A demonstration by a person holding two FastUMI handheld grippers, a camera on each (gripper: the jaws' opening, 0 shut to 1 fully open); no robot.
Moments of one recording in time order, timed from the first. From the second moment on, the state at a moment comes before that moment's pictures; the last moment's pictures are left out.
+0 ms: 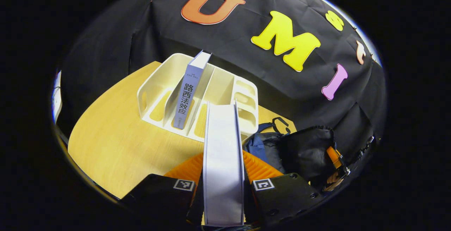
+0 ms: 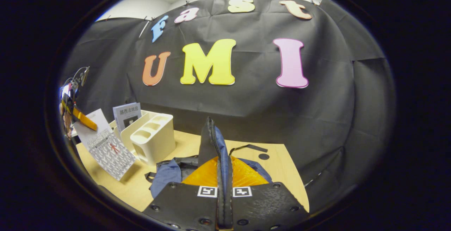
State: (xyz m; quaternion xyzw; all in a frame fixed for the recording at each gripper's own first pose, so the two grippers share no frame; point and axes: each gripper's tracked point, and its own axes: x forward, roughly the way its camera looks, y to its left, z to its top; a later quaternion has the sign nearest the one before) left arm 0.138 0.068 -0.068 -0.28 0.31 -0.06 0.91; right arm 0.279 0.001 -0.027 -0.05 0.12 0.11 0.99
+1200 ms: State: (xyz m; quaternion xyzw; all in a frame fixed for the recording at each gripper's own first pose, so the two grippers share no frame) left arm 0.243 -0.176 -0.123 -0.58 0.25 -0.14 0.76; right arm 0.287 -0.023 0.009 -0.07 0.10 0.10 0.99
